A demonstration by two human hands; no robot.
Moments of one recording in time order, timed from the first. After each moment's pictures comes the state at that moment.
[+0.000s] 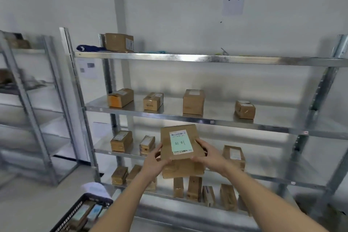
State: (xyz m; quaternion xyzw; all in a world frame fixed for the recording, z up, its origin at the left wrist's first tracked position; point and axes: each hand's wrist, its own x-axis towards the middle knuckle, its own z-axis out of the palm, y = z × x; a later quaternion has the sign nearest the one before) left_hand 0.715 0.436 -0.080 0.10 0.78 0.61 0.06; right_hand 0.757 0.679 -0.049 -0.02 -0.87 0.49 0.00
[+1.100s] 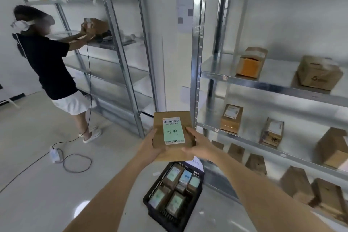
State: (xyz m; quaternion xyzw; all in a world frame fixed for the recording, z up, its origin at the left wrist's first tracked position) left_hand 0.448 -0.204 -0.214 -0.08 0.86 0.51 0.01; right_hand 0.397 0.029 -0.206 0.12 -0.88 0.42 -0.18
